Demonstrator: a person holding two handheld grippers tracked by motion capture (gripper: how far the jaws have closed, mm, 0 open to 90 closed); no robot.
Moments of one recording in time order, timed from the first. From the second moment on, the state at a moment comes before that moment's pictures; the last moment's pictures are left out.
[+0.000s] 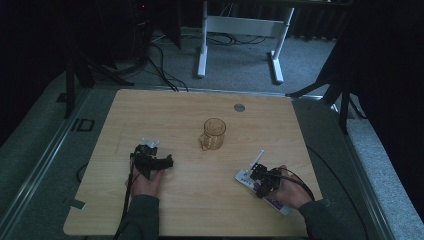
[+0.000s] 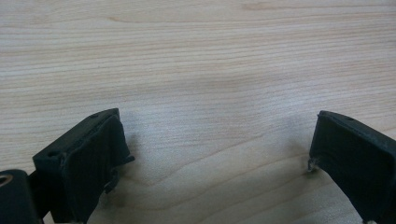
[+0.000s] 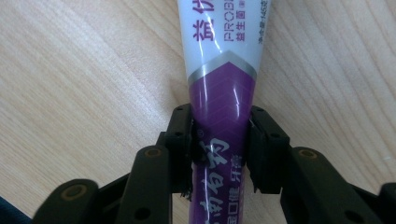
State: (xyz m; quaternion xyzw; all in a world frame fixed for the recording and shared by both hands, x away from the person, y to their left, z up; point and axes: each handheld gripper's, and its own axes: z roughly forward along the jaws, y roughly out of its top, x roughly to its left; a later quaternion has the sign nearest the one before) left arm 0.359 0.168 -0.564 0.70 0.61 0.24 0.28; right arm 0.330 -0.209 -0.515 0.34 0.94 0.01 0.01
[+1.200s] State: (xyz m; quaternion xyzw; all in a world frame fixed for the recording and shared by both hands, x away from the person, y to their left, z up) left arm 0.359 0.168 -0.564 0.70 0.61 0.24 0.28; right arm 0.331 -0.211 -0.479 0.33 0.94 0.08 0.06
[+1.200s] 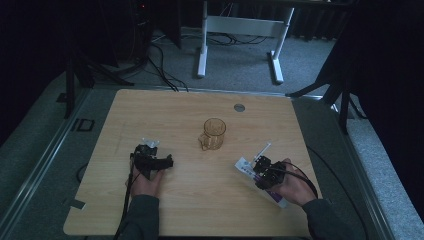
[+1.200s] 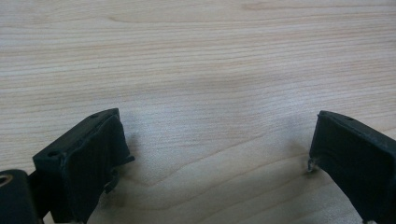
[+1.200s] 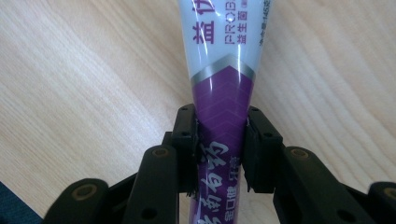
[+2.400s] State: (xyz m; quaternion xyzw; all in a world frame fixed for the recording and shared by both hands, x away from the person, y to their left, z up) left arm 0.359 0.168 -0.564 0.70 0.61 0.24 0.28; right arm 0.342 -0.213 -0.437 0.37 0.90 0.21 0.11
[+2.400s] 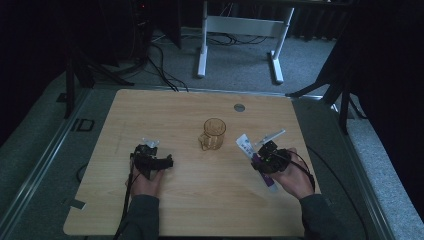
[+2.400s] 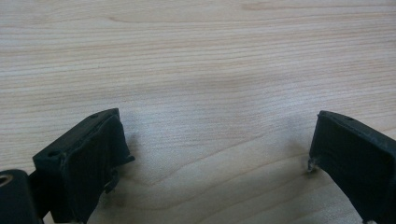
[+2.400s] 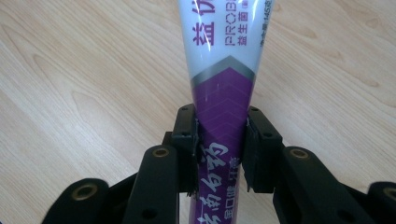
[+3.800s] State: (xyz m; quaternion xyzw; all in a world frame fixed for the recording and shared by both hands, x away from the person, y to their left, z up) left arm 0.359 0.168 -0.564 0.70 0.61 0.24 0.28; right arm 0.351 -0.200 -0.406 0.39 0.86 0.31 0.14
